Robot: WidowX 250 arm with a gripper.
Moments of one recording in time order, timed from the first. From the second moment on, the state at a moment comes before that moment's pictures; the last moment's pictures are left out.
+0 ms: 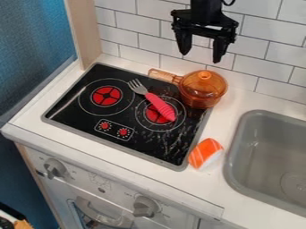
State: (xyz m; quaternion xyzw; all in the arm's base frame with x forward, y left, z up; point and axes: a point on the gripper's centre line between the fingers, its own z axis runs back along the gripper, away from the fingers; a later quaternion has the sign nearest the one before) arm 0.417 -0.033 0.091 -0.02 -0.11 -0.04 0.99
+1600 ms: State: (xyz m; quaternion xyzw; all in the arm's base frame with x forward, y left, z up) arm 0.317 -0.108 -0.005 -0.01 0.00 -0.22 0.98
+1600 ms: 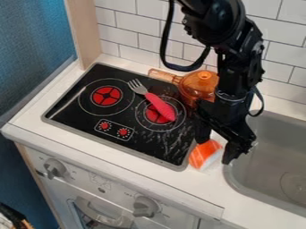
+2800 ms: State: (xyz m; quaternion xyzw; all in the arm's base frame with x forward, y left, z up) arm 0.322 -0.097 -0.030 0.03 0.02 -0.19 0.98
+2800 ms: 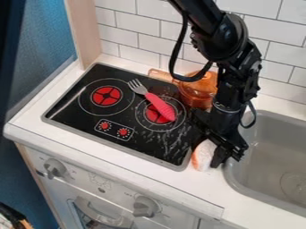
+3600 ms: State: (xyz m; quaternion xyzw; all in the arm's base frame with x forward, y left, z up) arm 0.333 0.037 0.030 0.05 -0.03 -0.14 0.99
